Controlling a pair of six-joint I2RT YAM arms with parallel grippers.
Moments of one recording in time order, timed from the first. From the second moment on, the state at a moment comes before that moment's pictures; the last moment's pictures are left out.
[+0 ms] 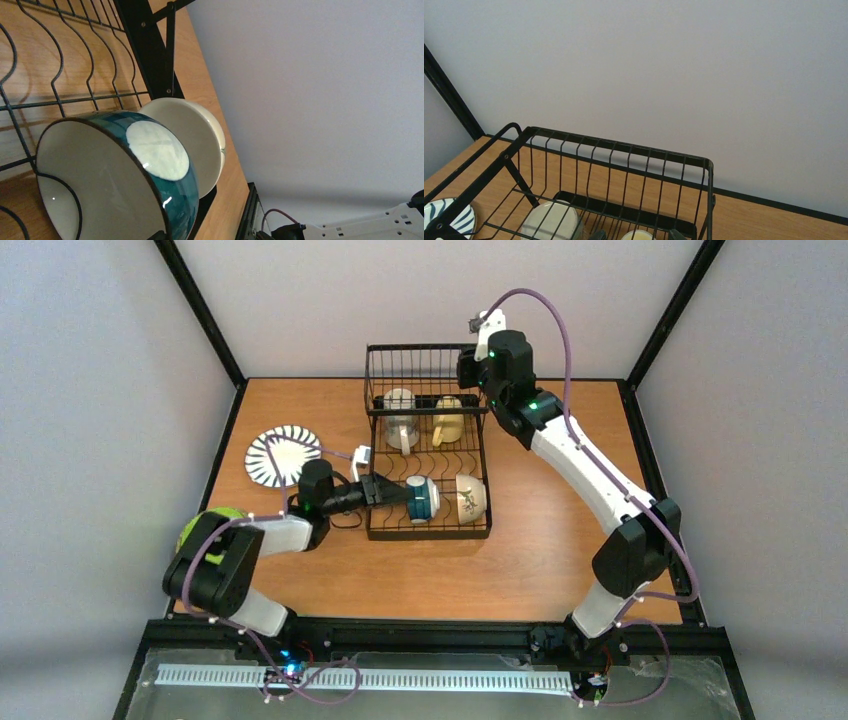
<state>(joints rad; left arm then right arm) -0.33 1.54 0.49 0.84 0.85 -0.99 0.52 1.68 1.67 -0.20 0.19 0.07</state>
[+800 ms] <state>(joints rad) -0.33 0.79 0.62 -0.34 0.15 -0.87 0.56 1.65 1.70 -0.26 0.14 0.07</state>
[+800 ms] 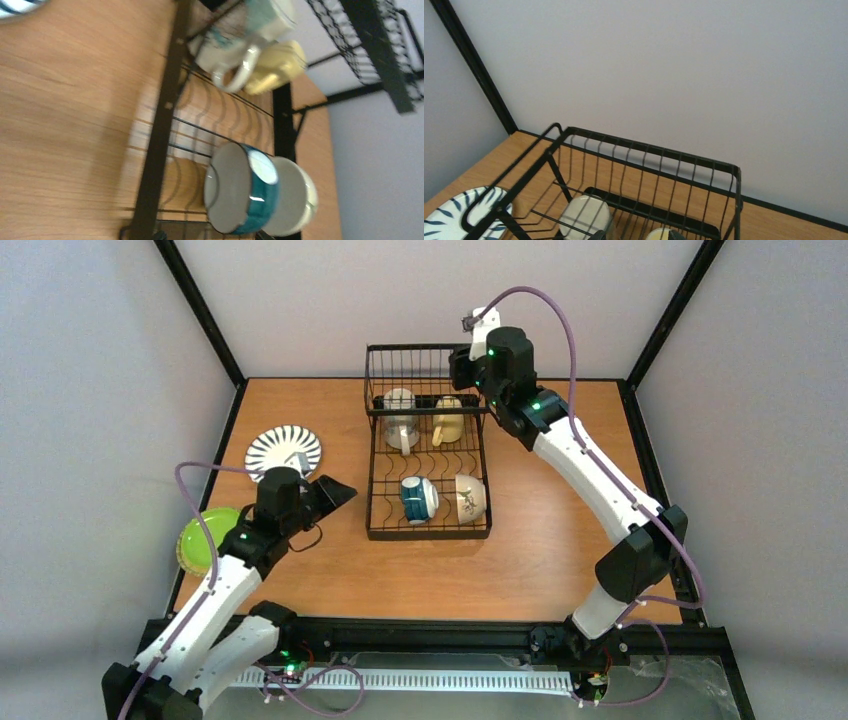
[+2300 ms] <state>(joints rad) 0.29 1.20 0.61 -0.24 0.05 -1.16 0.92 2.06 2.13 -0.39 0.03 -0.07</state>
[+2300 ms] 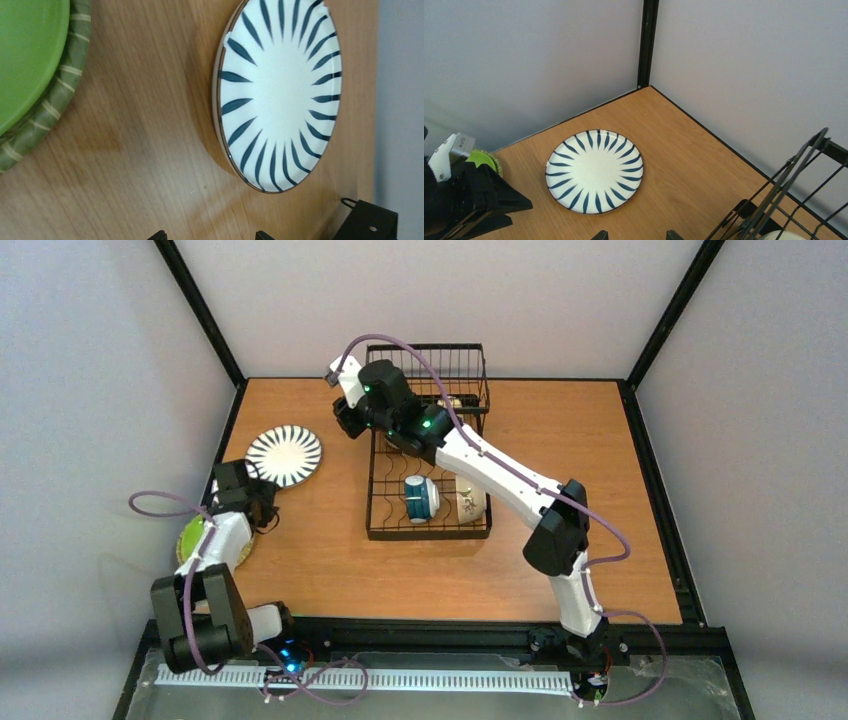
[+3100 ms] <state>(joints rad) 0.29 1.48 0.84 -0.15 0.07 -1.13 0.93 2.11 2.13 -0.38 0.04 -0.09</state>
